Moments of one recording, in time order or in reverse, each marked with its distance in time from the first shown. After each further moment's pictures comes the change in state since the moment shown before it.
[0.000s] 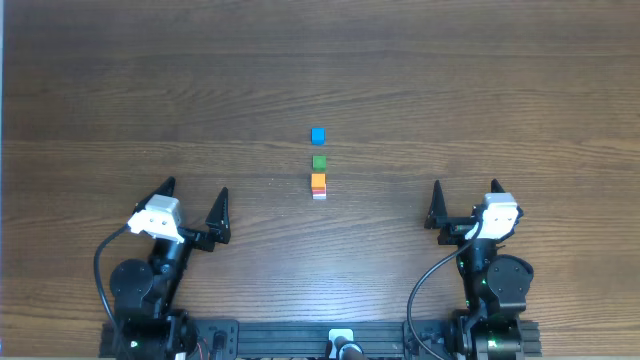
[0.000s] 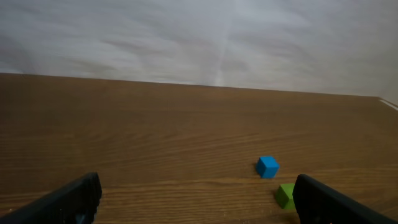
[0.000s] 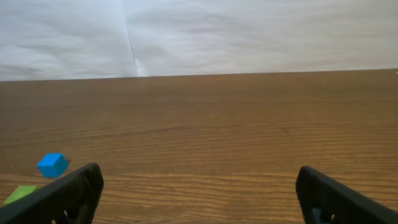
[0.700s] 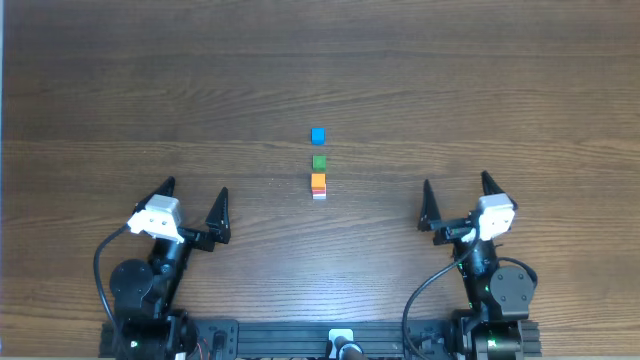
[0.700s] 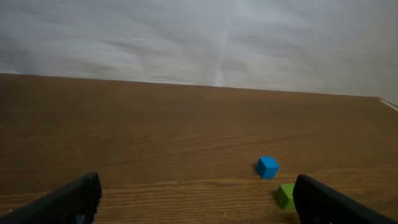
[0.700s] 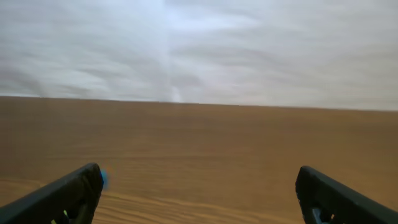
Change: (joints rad) left arm 0.000 0.000 0.000 0.002 0.000 0.000; right arm 0.000 0.000 -0.004 0.133 -0.172 0.000
